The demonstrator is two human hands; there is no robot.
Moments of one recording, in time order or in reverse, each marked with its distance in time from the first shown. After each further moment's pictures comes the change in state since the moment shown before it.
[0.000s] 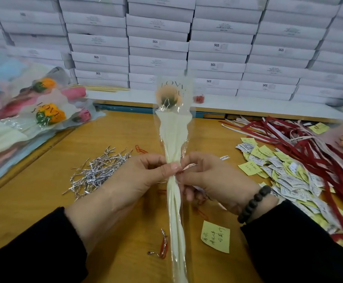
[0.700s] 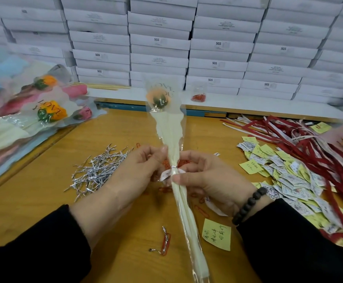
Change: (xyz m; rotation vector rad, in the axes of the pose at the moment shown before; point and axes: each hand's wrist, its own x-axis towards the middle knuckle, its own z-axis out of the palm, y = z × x) left_hand 0.001 0.003 0.006 0.080 0.188 0.010; right_hand 0.002 0.005 0.005 0.325 0.000 0.015
